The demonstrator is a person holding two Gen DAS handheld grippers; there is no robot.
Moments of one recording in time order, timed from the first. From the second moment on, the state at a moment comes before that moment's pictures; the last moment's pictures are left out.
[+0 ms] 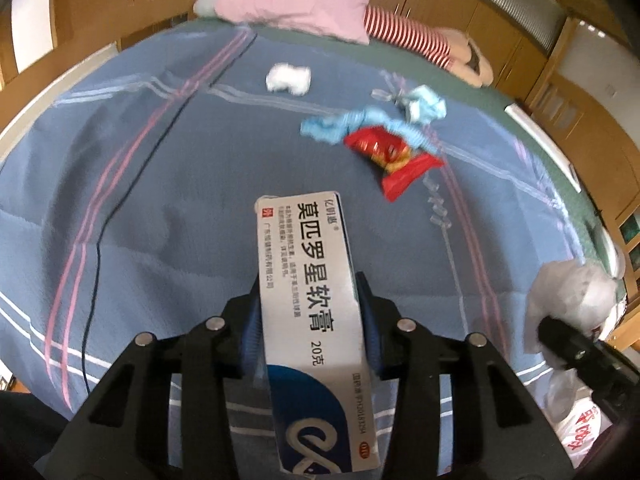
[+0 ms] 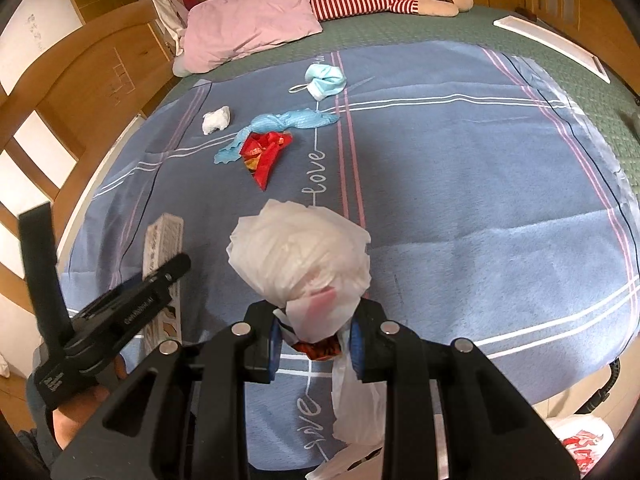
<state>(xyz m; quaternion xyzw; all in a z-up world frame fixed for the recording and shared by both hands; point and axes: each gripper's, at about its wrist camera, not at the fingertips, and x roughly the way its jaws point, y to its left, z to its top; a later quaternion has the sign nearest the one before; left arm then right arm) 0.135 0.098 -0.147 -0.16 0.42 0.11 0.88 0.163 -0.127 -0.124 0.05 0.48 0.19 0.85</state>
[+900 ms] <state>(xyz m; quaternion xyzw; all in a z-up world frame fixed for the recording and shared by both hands) 0.131 0.095 -0.133 -0.15 0.39 0.09 0.90 0.160 -0.121 -0.122 0.05 0.48 0.20 0.85</state>
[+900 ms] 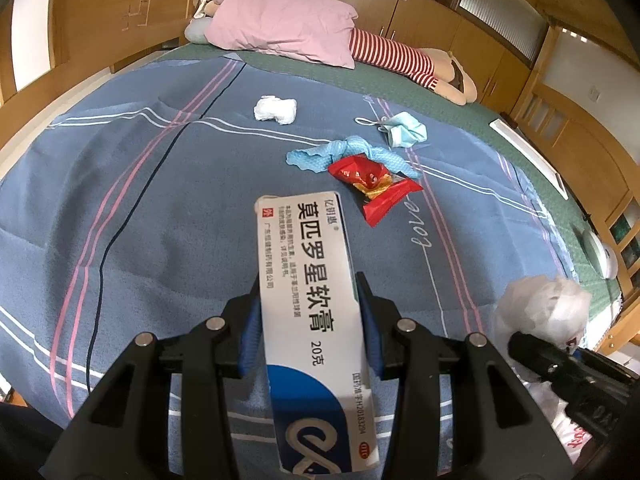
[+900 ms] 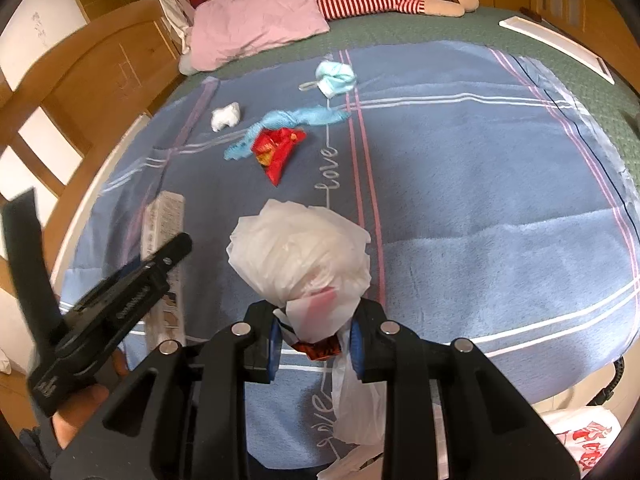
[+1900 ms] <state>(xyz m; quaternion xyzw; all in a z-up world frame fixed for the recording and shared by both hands) 0.091 -0.054 -0.102 -0.11 0.39 -0.47 0.78 0.041 -0.321 -0.055 0.18 0.43 0.12 0.88</state>
